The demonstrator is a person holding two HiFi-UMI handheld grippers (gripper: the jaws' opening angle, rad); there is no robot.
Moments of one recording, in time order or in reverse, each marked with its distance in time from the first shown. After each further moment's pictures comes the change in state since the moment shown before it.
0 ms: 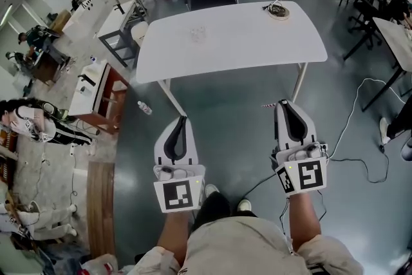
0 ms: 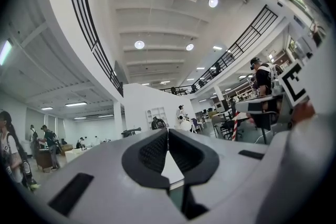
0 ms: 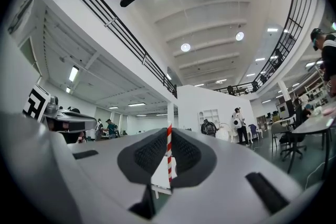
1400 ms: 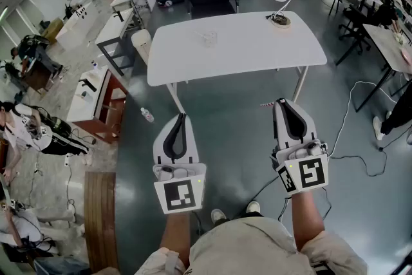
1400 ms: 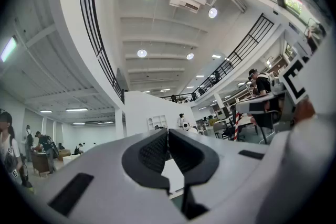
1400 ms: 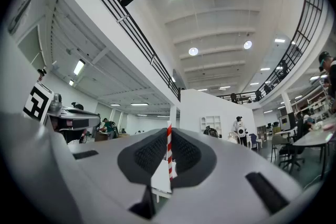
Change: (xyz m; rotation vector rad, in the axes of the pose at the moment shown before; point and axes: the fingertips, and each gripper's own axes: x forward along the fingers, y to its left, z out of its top) left arm -0.070 0.117 0.024 -0.005 -0.094 -0.010; right arm 0.007 0.140 0.048 -0.089 -0.023 0.002
